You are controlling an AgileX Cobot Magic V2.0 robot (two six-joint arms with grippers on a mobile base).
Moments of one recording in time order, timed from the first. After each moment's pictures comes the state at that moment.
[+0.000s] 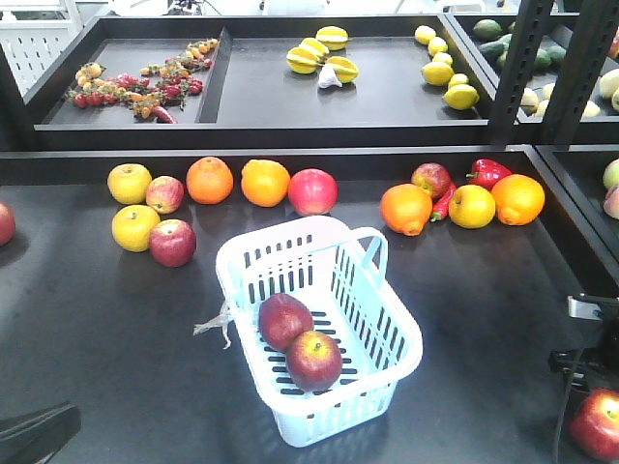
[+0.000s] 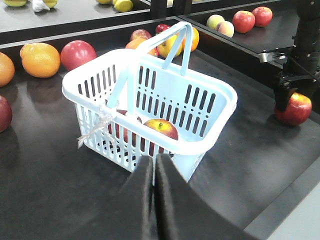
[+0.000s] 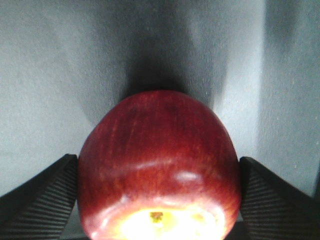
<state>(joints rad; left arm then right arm) -0.68 0.40 -0.23 0.09 0.25 -0.24 -0.28 2.07 -1.15 -0.03 0.99 -0.09</state>
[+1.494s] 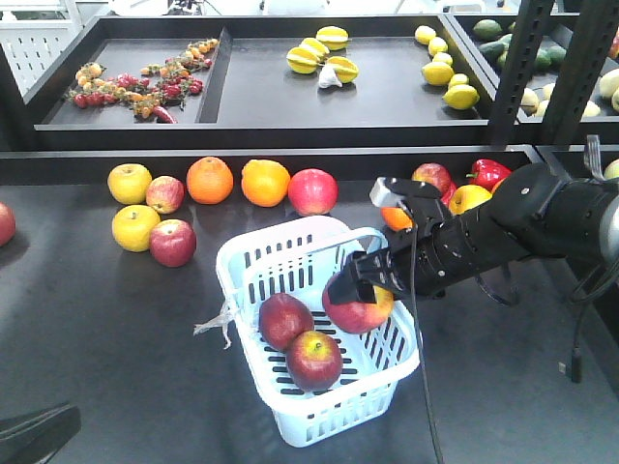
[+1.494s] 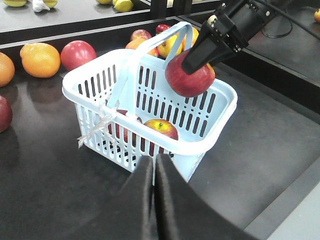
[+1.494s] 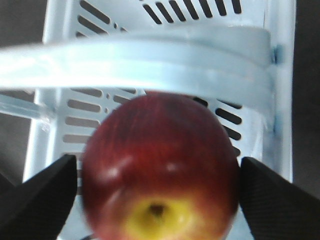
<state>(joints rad) -0.68 0.40 -0.23 0.09 0.25 -0.24 0.27 1.78 -1.14 0.80 0.71 -0.61</state>
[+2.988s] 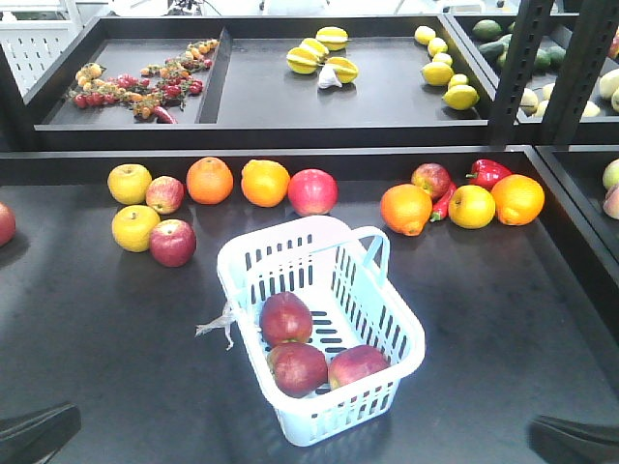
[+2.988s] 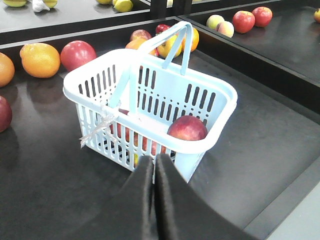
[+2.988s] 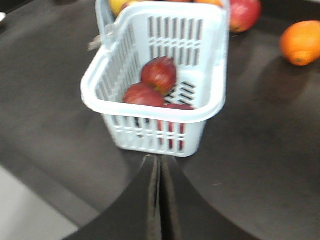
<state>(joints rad) -0.68 0.40 -0.23 0.09 0.25 -0.24 0.27 0.39 -0.35 0.48 0.64 -0.49</state>
